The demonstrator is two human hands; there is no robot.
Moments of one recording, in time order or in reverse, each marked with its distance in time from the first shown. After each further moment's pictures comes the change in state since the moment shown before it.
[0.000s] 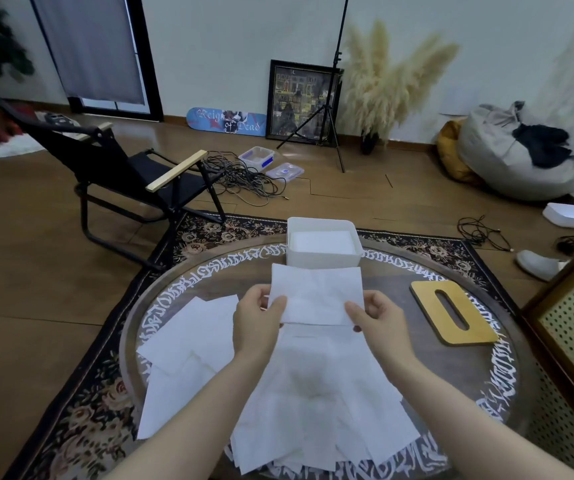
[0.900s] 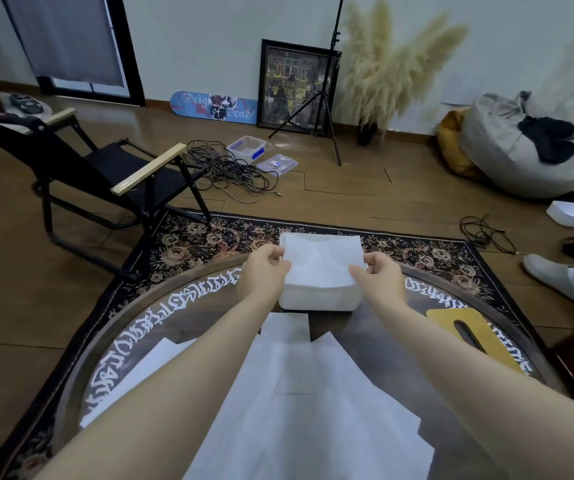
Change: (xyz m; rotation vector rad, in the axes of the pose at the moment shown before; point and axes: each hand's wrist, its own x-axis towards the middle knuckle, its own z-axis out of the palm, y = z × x) left_hand 0.168 0.021 0.063 0.361 -0.073 -0.003; right_hand 0.182 0.000 0.018 -0.356 0.162 0.040
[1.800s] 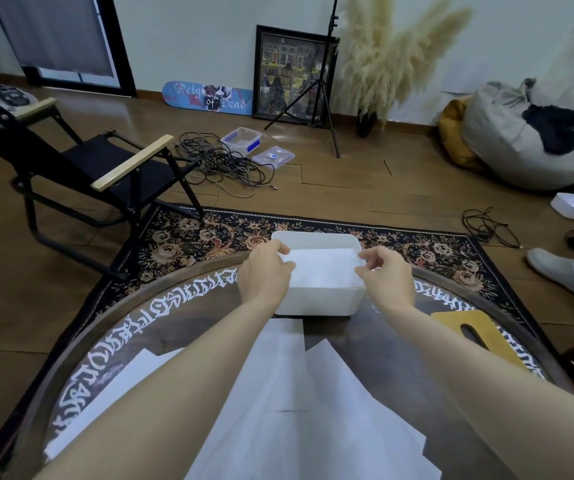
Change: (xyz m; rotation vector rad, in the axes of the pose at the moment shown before) left_hand 0.022 0.005 0.025 0.355 0.036 0.156; right_hand 0.038 0.018 0.004 -0.218 0.083 -0.111
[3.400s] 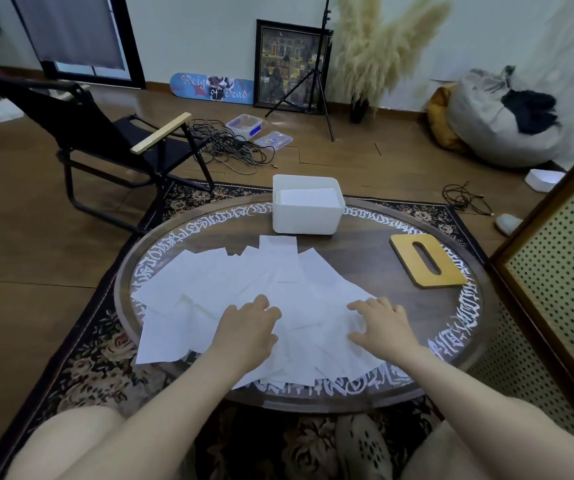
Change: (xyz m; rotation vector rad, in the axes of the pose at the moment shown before) left_hand -0.279 -0.061 -0.059 0.636 -0.410 0.384; right_hand -0.247 0.073 -0.082 -0.710 -0.500 -0.259
